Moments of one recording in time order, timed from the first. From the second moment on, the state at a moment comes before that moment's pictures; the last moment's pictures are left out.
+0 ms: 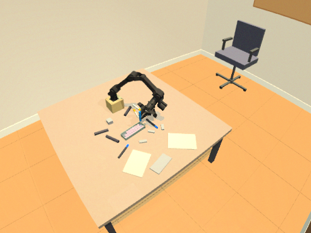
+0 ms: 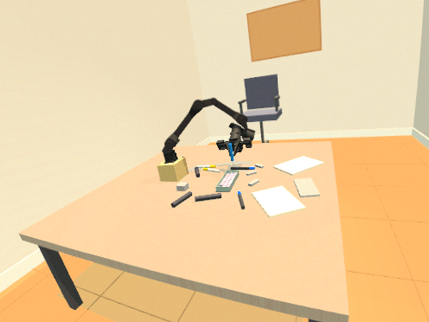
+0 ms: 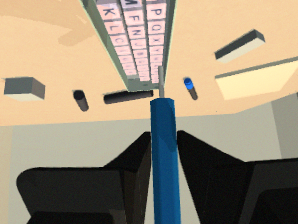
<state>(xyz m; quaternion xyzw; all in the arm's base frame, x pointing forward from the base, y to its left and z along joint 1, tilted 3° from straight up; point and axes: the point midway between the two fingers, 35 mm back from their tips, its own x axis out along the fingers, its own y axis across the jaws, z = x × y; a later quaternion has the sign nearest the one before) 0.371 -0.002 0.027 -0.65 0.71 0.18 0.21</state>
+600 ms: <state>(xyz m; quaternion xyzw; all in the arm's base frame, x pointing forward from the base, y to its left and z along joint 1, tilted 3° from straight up) 0.371 0.000 -0.006 -0.66 0.71 0.18 0.19</state>
